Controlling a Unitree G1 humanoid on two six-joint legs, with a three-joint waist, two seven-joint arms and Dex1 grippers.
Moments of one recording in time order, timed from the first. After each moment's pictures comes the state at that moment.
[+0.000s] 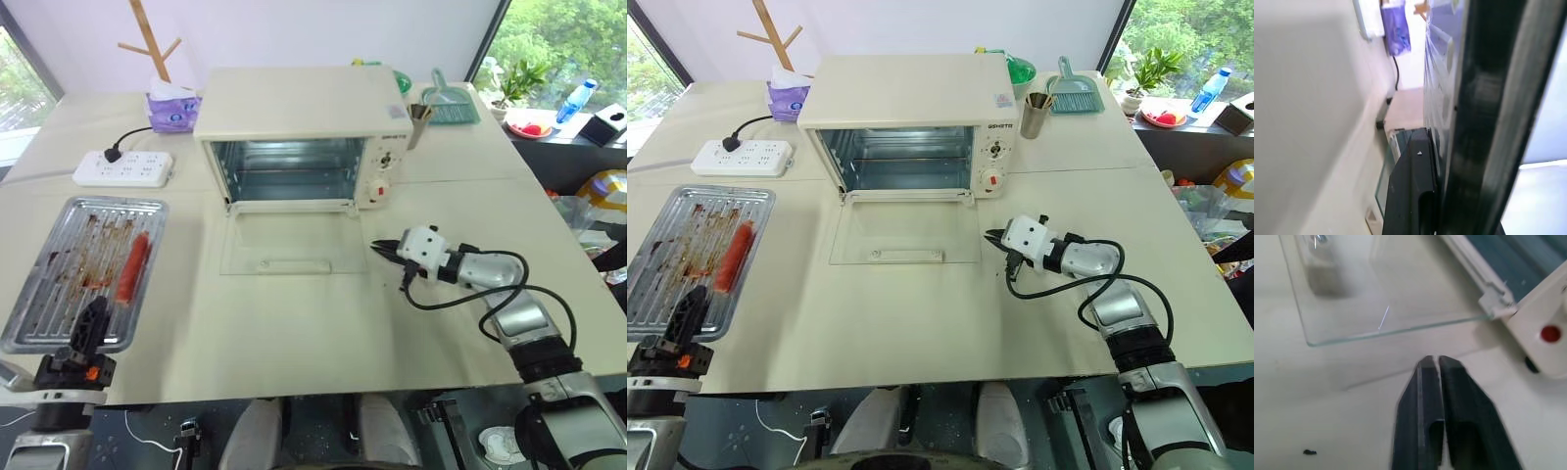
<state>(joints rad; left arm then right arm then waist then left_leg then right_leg) 0.53 0.08 0.77 -0.53 -1.95 0.60 -0.01 -0.42 -0.60 0.17 0.27 0.02 -0.16 0.83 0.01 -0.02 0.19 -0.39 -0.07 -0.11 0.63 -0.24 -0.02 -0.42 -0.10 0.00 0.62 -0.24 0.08</state>
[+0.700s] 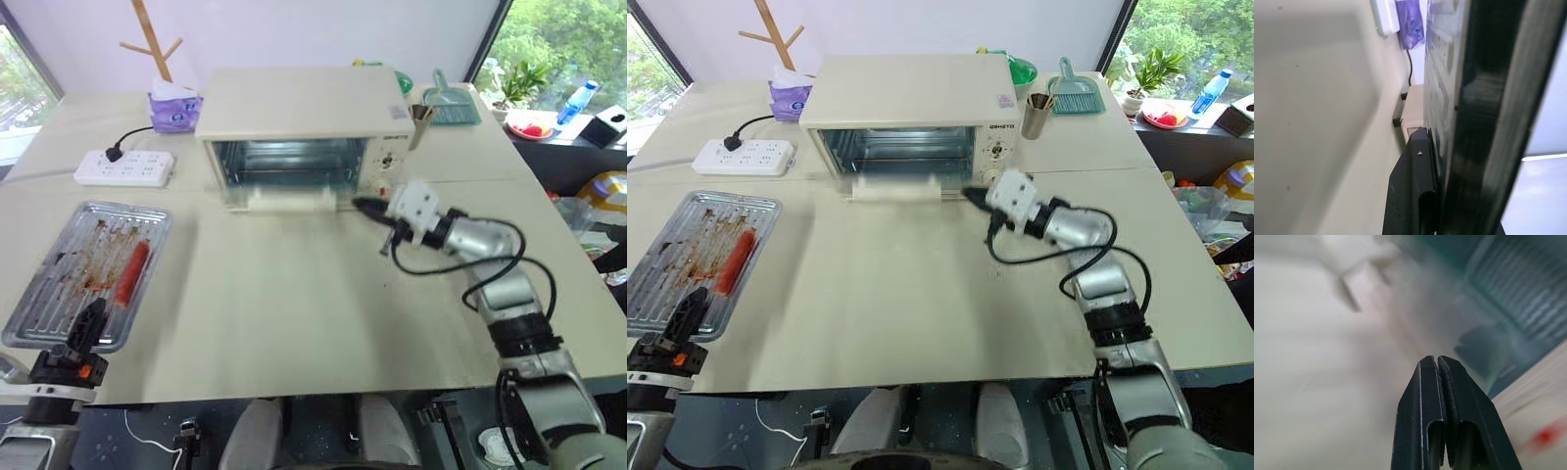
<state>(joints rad) 0.46 0.22 0.81 -0.34 -1.95 0.74 -0.04 -0.58 -0.50 0.07 0.09 0.13 0.00 0.79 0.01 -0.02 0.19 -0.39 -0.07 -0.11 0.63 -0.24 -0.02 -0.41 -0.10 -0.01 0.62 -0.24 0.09</state>
